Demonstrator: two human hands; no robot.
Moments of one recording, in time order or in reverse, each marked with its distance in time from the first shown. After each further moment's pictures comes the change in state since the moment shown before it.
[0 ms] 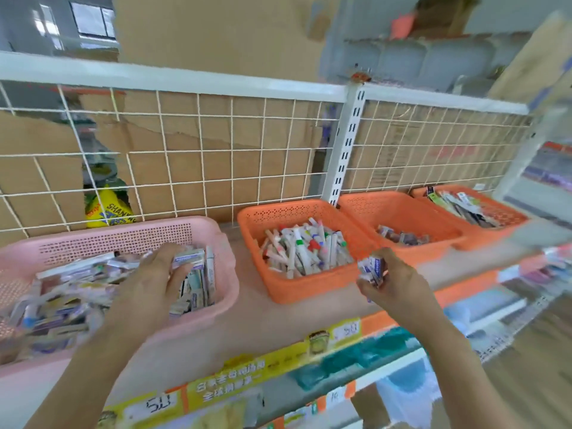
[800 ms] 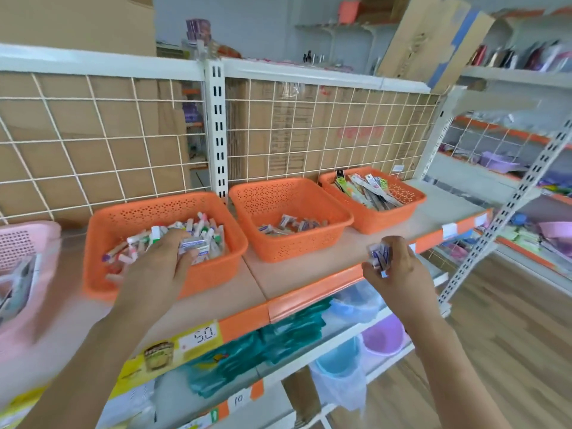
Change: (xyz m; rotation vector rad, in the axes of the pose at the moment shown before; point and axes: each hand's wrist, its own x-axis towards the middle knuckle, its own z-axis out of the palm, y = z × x) left_hand 0.025 0.221 0.138 0.045 -0.021 0.120; right_hand -0.005 0.226 -0.101 -0.077 0.272 0.145
